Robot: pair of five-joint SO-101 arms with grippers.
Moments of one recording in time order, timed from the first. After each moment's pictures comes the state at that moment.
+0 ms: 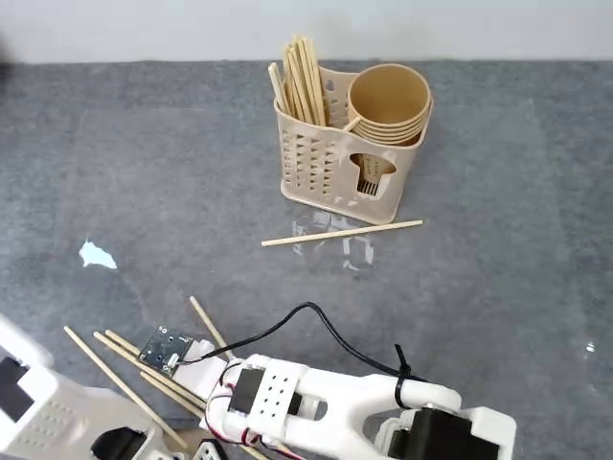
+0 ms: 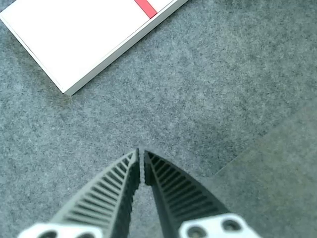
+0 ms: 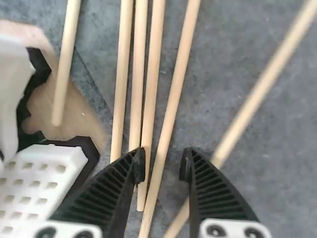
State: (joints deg) left arm -58.9 11.1 -16.6 81.6 9.8; right arm -74.4 -6.8 47.4 43.7 -9.7
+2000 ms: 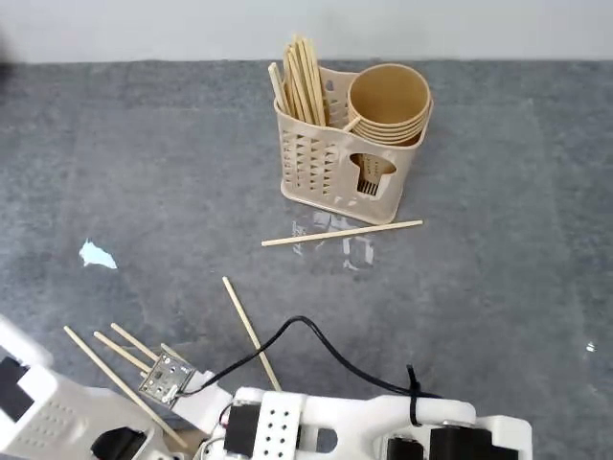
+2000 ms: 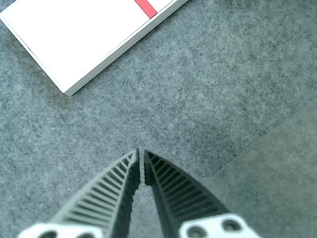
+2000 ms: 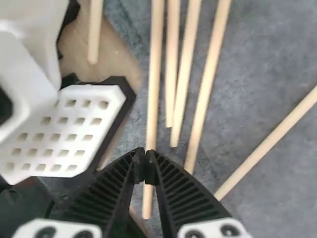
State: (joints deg) left arm -58.9 11.1 -16.6 81.6 9.8; right arm -86.2 -15.2 45.9 60.3 -24.4
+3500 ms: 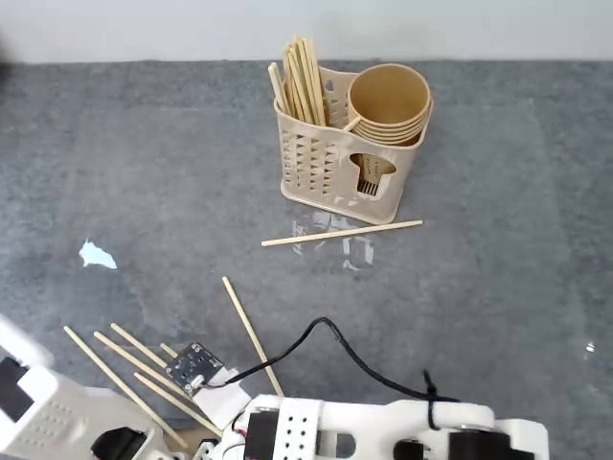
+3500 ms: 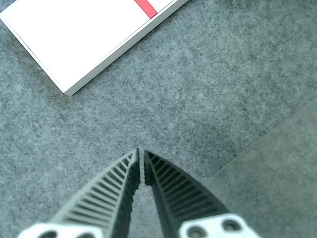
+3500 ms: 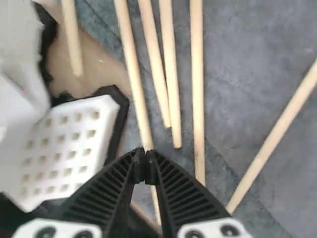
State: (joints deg) left arm -58.9 11.1 -16.6 81.6 9.8; right arm -86.3 -21.5 53.4 54.7 -37.3
